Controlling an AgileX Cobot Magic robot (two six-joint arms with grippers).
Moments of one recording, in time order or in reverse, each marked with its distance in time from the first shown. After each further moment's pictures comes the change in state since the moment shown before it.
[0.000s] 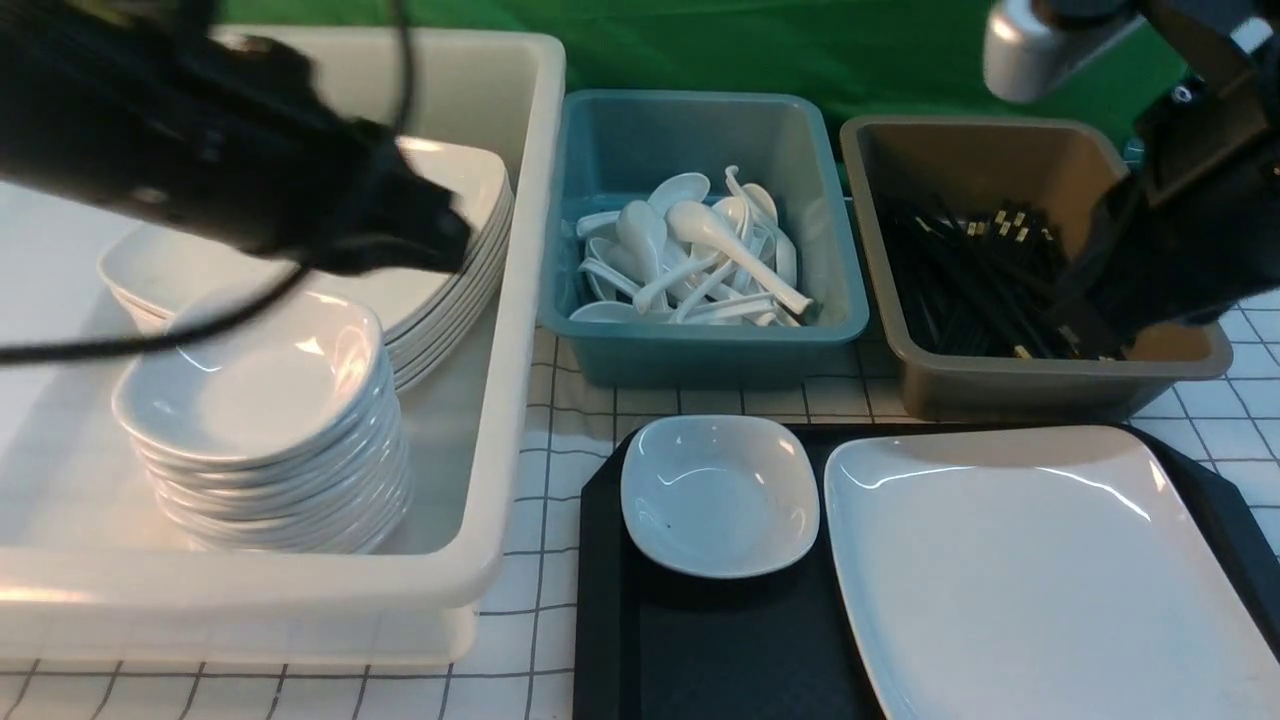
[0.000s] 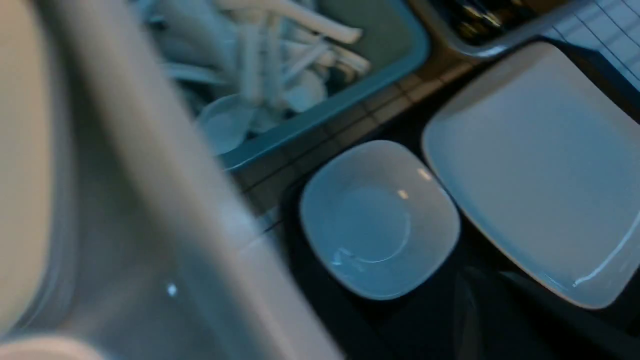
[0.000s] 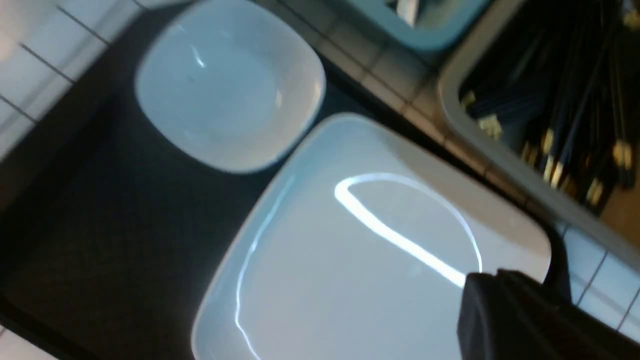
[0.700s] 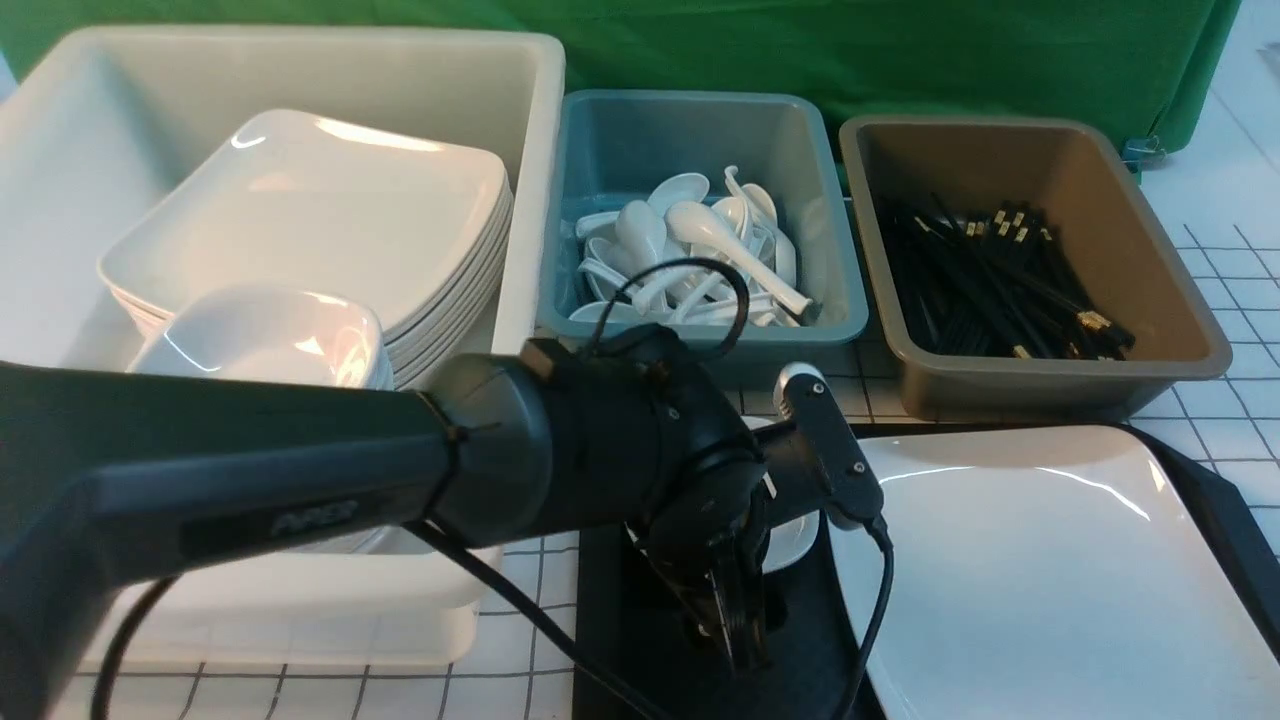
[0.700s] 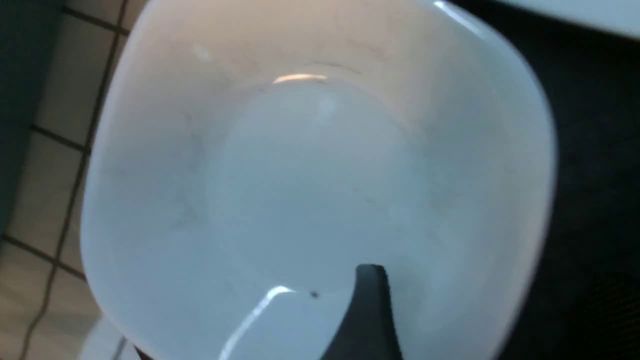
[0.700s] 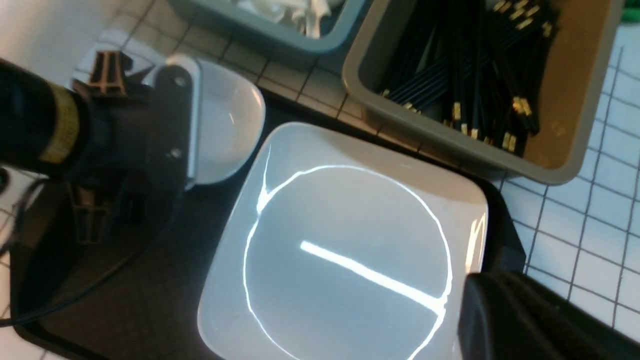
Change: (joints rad) right arm -0.150 -0.451 0.154 0.075 -0.015 0.032; left arm -0.437 0.603 0.000 0.708 -0.250 -0.213
